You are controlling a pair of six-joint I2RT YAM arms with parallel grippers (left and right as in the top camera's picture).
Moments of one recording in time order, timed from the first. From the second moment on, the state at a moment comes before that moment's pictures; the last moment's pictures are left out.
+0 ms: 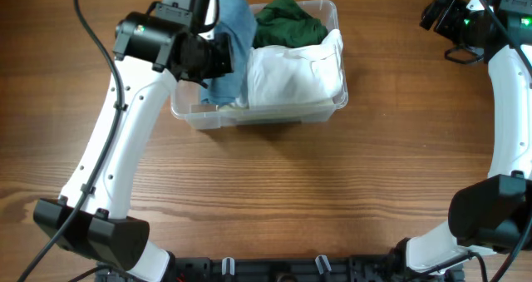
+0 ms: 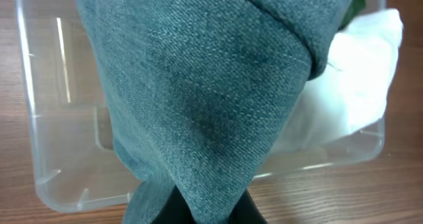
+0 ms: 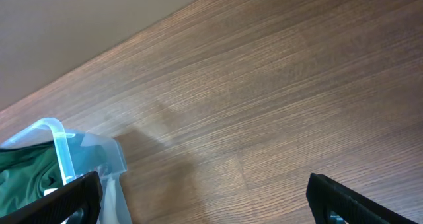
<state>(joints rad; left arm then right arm) -0.33 1.72 1.86 -1.24 0.10 -0.39 -0.21 1.76 1.75 -0.88 -0.09 0.28</state>
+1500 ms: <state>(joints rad) -0.30 1.72 1.86 -1.30 0.07 -0.38 -0.21 1.76 1.75 -0.88 -0.09 0.28</state>
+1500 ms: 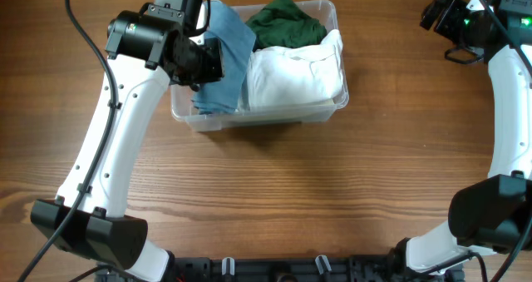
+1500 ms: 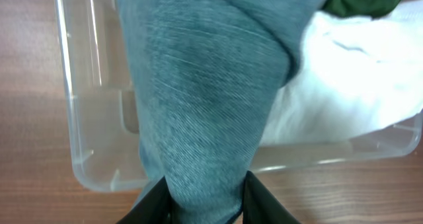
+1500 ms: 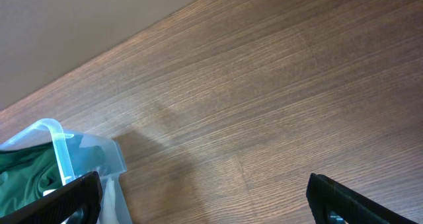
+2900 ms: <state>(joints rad) -0.29 1.80 1.86 -1.20 0.05 -0.38 -0.21 1.76 1.75 -0.88 -0.09 0.28</state>
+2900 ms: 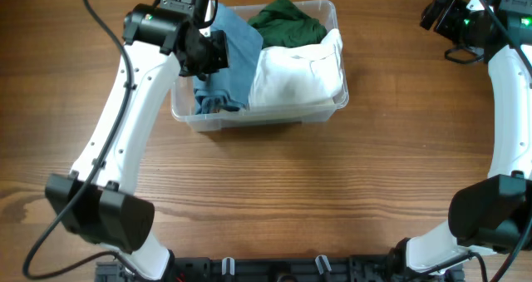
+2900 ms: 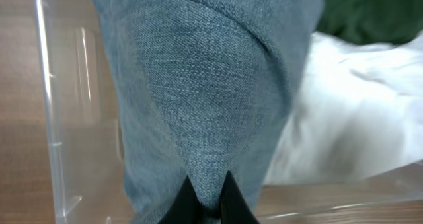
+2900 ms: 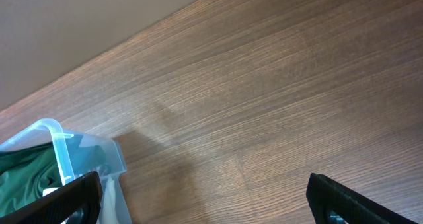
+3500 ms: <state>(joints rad) -0.26 1.63 1.86 -1.01 0.28 -0.38 -0.21 1.76 1.75 -0.88 -0.09 0.28</state>
